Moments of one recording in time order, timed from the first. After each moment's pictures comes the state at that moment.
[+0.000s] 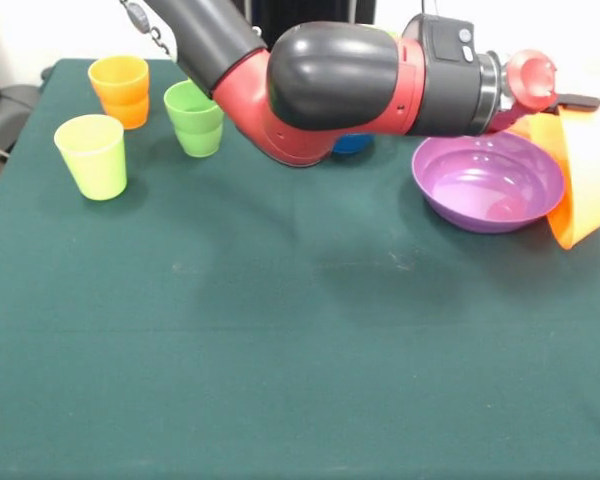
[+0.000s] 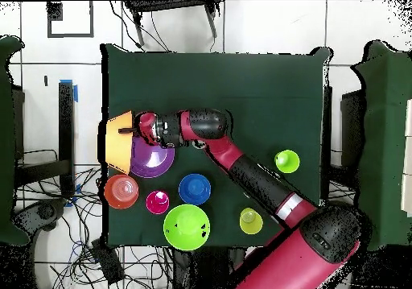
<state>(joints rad) -0.87 0.11 1.01 1.65 0.13 0.82 1.84</state>
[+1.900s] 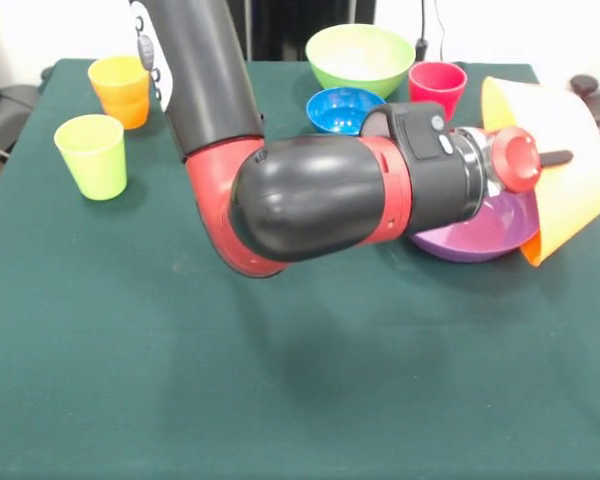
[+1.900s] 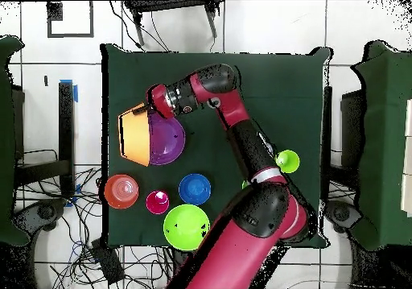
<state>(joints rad) -0.59 0.13 0.88 1.01 0.20 1.48 1.84</state>
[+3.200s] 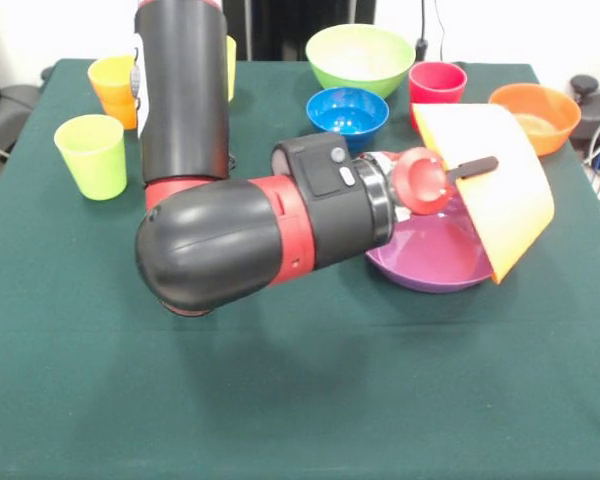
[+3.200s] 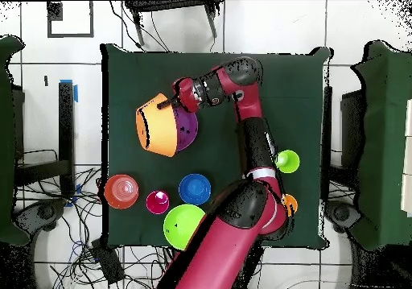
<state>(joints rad) -0.54 0.26 0.88 0.65 0.27 1.83 1.84</state>
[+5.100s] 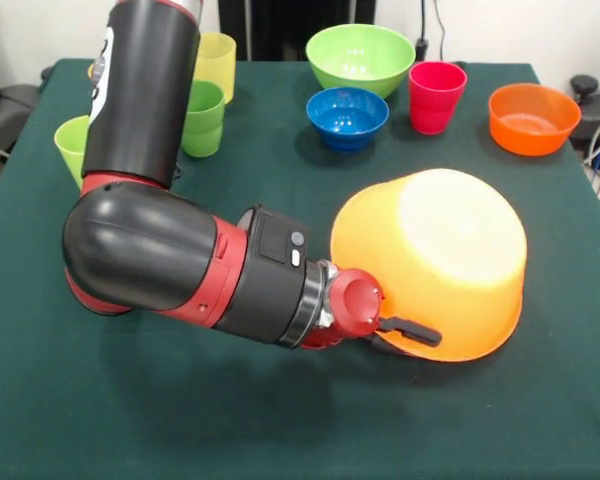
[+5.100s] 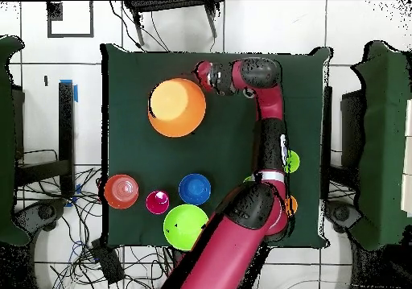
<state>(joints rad) -0.58 0.28 0.94 0.47 0.01 1.40 1.64</state>
